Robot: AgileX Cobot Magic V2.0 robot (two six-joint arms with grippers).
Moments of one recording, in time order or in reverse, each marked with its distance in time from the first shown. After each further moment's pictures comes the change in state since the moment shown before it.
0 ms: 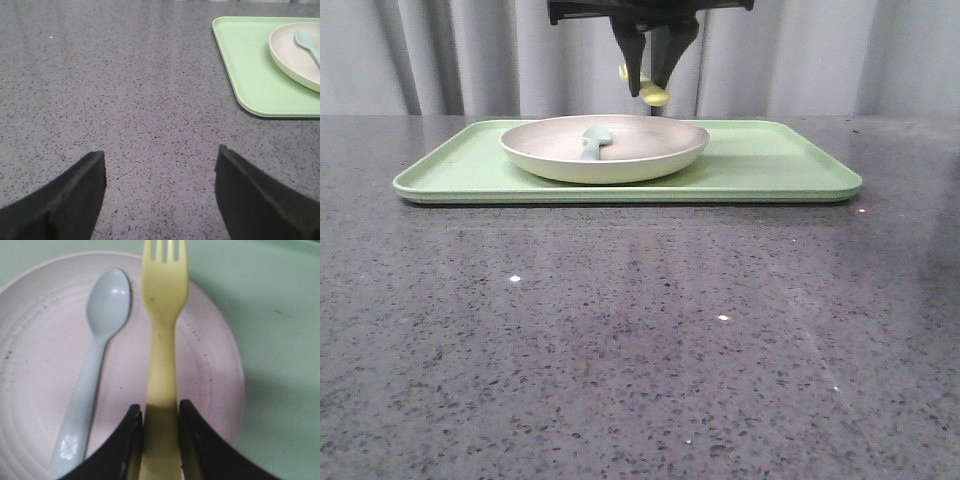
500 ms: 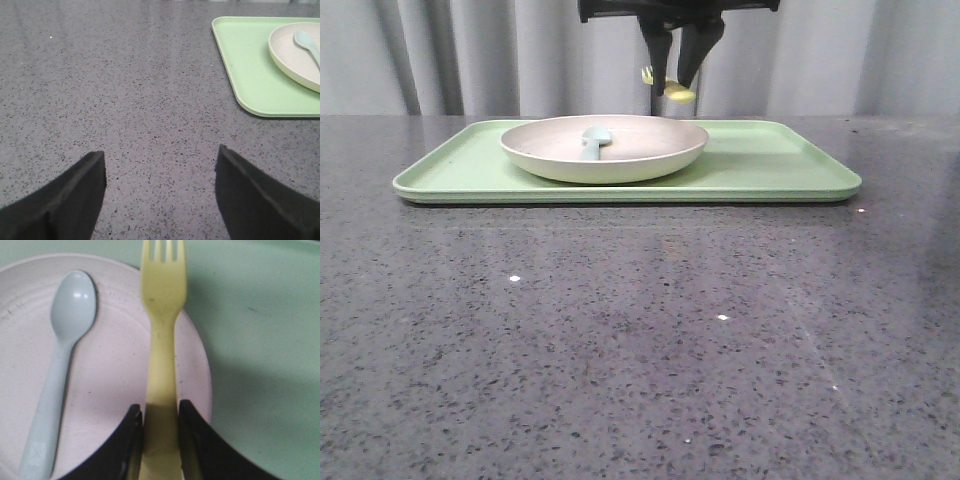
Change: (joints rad) left arm 0.000 0.000 0.000 0.000 0.000 0.000; right arm -0.065 0.000 -0.003 0.051 0.013 -0.039
